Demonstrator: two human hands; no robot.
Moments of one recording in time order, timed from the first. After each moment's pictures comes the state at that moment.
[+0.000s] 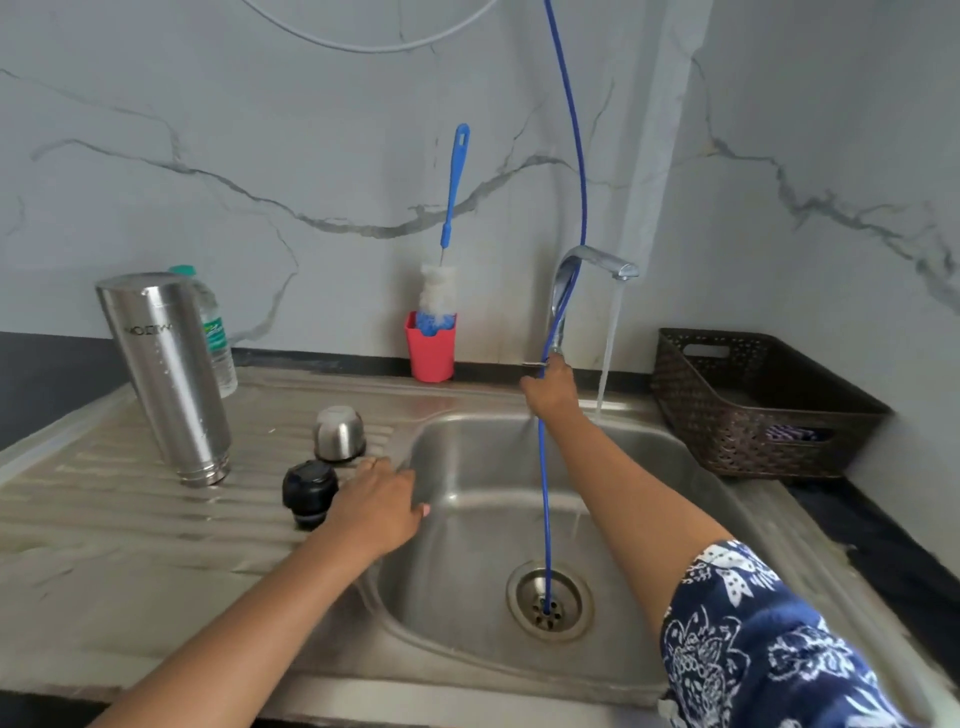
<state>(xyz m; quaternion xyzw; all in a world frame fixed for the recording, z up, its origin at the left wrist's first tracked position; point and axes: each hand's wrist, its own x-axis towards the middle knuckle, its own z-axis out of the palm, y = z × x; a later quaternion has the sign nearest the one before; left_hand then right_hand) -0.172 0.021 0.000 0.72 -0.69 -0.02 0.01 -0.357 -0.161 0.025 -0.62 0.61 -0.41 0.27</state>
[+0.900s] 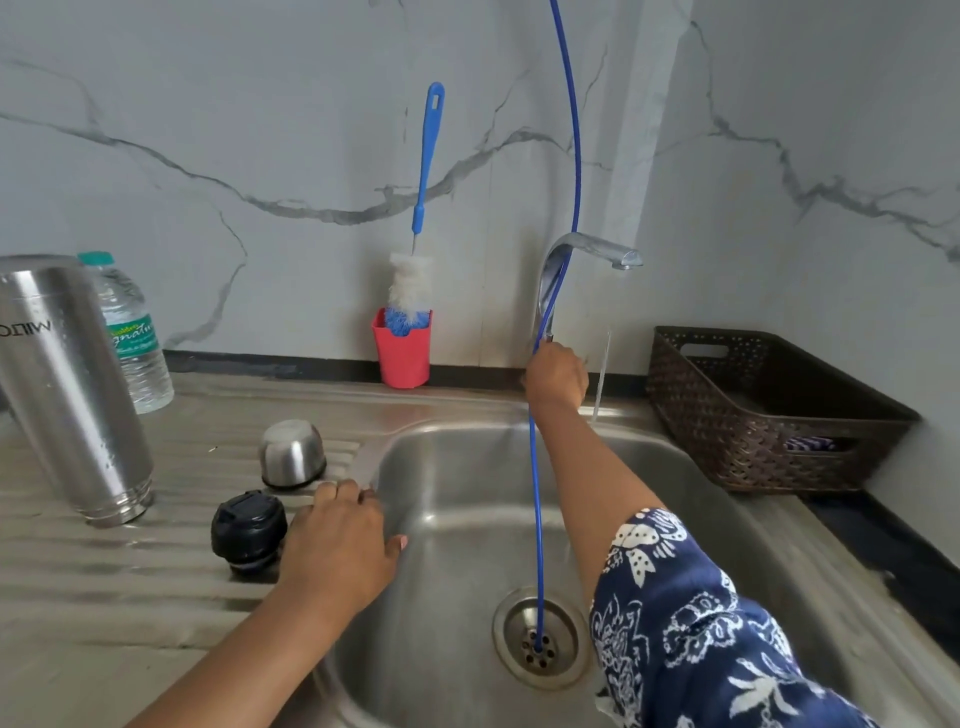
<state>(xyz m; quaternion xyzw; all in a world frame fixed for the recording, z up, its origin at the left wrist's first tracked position) -0.179 0.012 -0.013 0.75 -0.66 0.07 0.00 -0.364 -0.214 0.028 -0.64 0.73 -0.24 -0.05</state>
